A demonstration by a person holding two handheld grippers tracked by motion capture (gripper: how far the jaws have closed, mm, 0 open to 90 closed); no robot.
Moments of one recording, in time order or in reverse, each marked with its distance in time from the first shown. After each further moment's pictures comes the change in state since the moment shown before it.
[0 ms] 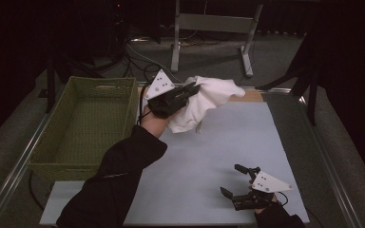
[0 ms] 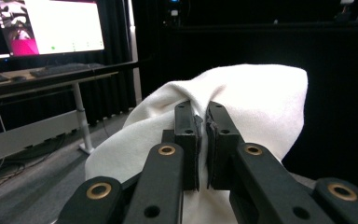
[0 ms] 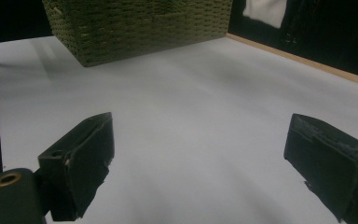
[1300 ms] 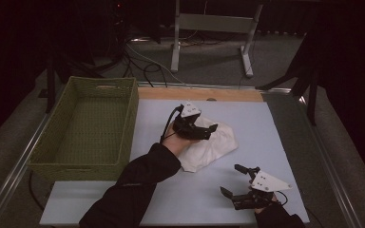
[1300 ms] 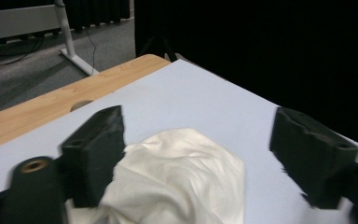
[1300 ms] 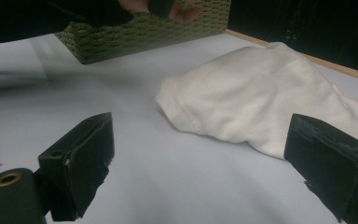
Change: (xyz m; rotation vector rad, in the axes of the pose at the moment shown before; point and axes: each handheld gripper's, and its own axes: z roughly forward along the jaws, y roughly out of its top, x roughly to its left) left arm -0.026 -0.089 0.060 0.335 0.009 -0.149; right arm -0.001 -0.002 0.001 0.010 0.000 0.005
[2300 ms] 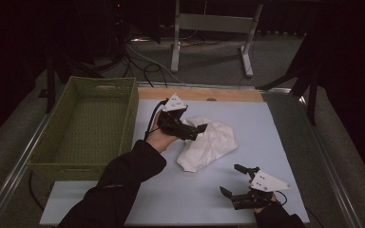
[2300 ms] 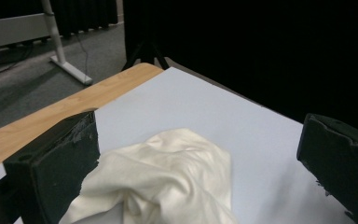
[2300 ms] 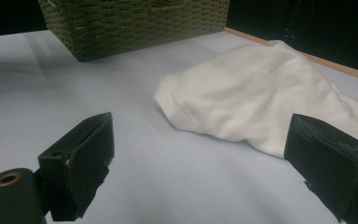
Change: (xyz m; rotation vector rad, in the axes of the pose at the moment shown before) left arm 0.013 0.016 -0.052 -0.009 -0.056 0.038; right arm 0.001 0.000 0.001 0.011 -0.011 -0.008
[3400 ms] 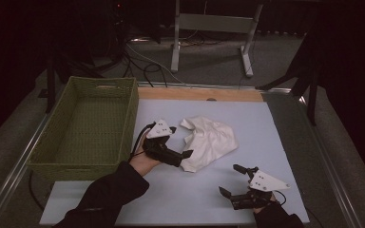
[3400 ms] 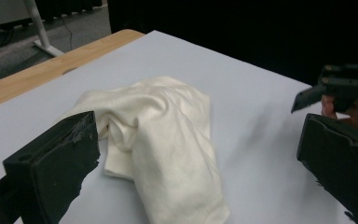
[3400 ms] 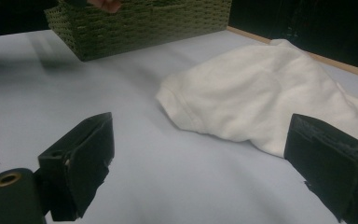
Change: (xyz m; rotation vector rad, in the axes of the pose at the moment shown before) left arm -0.017 -0.061 -0.038 0.061 -0.059 0.038; right arm 0.001 0.000 0.002 0.000 0.009 0.007
